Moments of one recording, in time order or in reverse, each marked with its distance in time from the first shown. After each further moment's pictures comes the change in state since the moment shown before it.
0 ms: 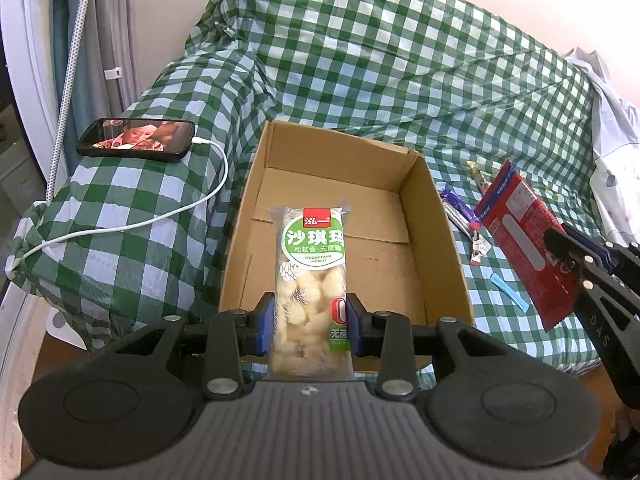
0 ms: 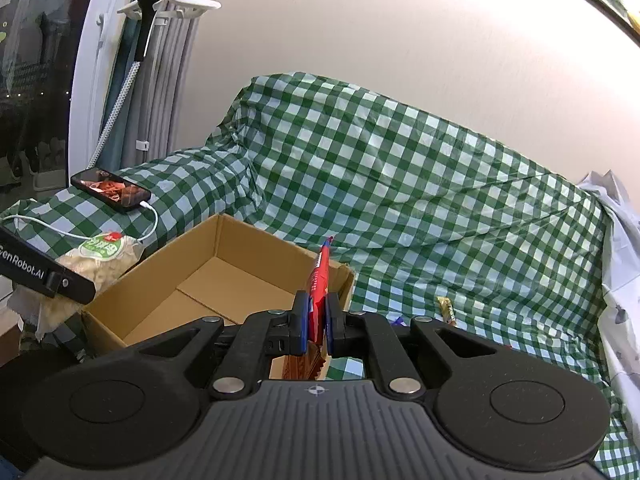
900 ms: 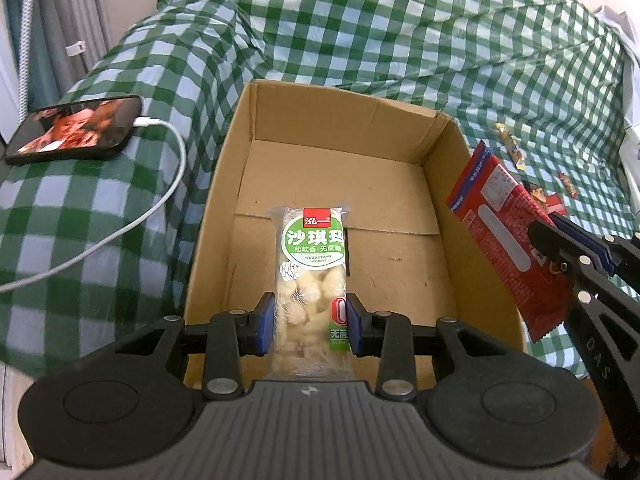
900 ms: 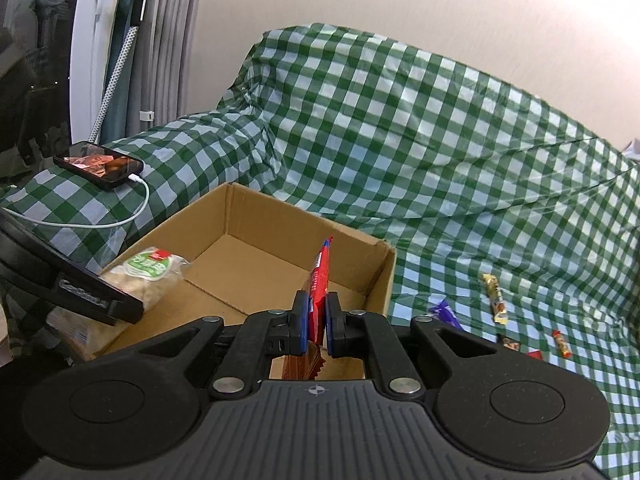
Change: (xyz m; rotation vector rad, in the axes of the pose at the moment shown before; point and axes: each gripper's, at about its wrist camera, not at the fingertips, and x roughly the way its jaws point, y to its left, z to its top) left arm 0.125 -0.009 0.047 0.048 0.151 0.030; right arm 0.109 0.010 0.002 0.025 0.103 0.088
